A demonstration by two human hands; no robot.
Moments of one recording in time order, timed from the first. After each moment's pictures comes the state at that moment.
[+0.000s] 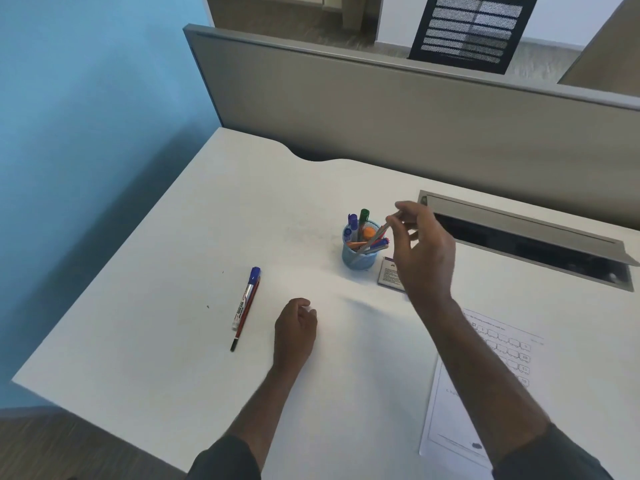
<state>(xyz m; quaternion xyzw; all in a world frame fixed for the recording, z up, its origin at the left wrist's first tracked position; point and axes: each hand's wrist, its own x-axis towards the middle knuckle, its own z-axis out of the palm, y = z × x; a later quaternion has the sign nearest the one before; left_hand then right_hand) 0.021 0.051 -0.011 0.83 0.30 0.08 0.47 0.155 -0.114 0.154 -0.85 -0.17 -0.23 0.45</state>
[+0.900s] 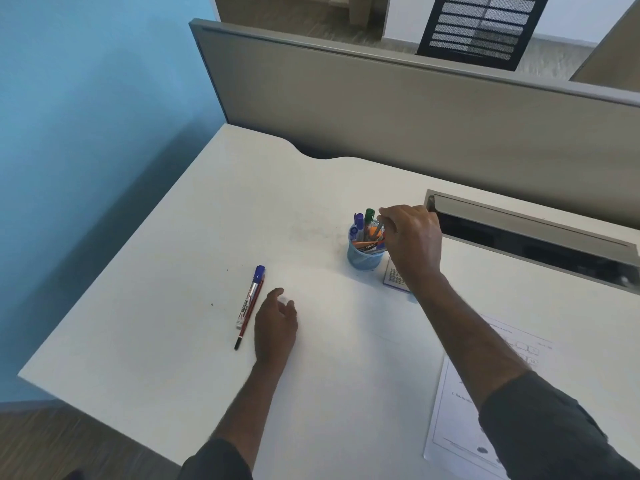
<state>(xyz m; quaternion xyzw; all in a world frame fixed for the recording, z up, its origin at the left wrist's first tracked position) 0.018 0.087 -0.005 0.83 0.35 0.12 0.41 0.203 -0.097 0.122 -0.92 -0.22 -0.21 0.24</state>
